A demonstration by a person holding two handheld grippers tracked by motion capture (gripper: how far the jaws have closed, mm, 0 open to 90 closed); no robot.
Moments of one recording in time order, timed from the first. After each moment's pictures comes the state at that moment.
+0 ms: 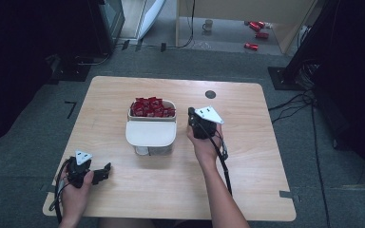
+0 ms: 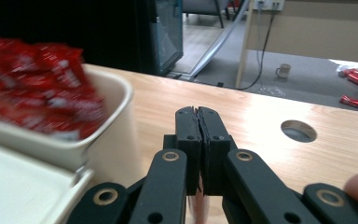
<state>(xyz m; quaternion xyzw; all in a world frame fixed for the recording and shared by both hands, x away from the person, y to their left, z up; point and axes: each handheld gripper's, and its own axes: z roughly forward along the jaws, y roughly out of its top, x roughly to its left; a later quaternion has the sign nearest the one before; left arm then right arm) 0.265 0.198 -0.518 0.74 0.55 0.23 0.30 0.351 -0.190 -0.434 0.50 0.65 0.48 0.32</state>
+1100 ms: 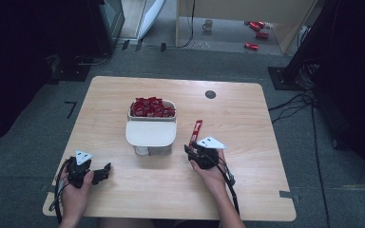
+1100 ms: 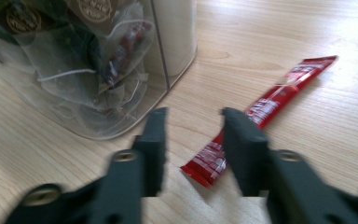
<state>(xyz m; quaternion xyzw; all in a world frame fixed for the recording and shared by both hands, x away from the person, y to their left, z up) 0.265 0.198 -0.518 0.74 0.55 0.23 0.30 0.295 -0.211 -0.509 0.48 0.72 0.45 0.19</state>
